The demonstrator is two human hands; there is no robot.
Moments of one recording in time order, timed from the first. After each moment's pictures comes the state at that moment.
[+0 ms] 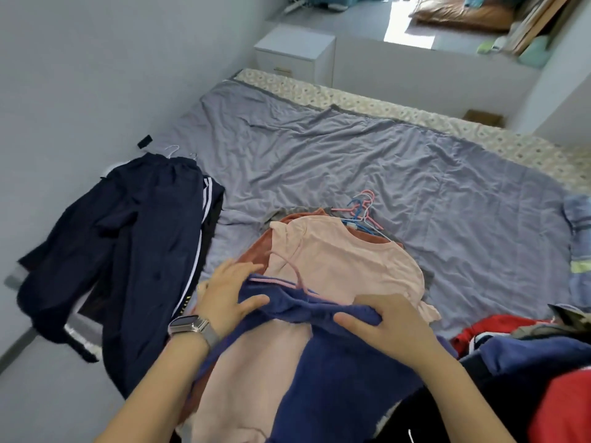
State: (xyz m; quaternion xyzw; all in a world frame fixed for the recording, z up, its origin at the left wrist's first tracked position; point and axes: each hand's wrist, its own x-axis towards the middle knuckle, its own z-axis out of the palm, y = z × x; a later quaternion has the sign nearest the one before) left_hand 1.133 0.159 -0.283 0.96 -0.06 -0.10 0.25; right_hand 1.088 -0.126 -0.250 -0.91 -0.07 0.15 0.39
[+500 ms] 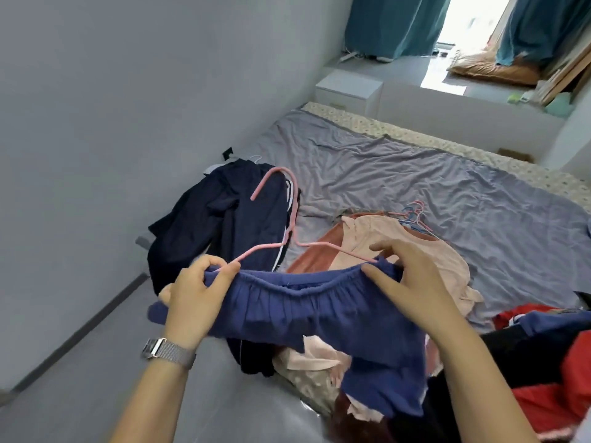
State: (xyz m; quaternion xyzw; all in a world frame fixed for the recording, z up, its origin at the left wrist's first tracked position) left_hand 0.893 0.373 -0.106 0.89 0.18 0.10 0.42; right_hand 0.933 0.079 -0.117 -0.90 -0.08 -0.04 0.42
